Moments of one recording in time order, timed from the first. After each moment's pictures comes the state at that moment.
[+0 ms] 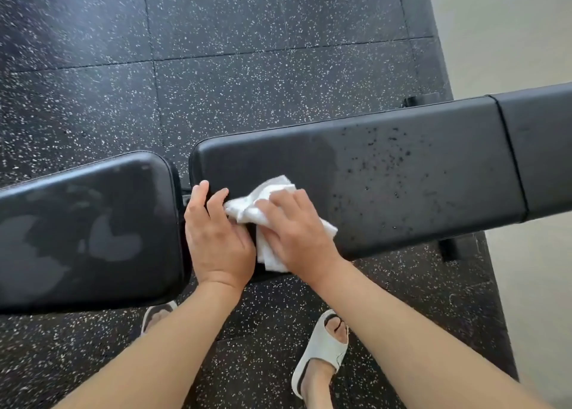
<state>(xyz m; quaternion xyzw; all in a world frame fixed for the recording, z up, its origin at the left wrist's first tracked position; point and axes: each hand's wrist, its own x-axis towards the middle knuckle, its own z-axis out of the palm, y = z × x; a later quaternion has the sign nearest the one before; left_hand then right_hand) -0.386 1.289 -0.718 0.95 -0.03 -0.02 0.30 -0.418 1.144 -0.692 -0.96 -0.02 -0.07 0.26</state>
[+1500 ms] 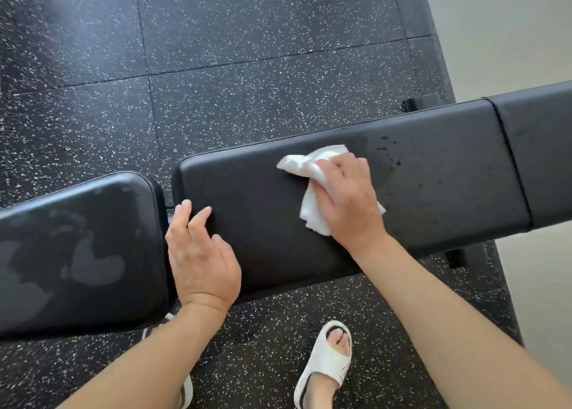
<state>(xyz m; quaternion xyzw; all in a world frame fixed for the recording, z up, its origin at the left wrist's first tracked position) -0.390 1.289 -0.731 0.97 -0.05 0.01 0.25 -0.393 1.037 -0.699 -0.96 0.09 -0.16 0.22</state>
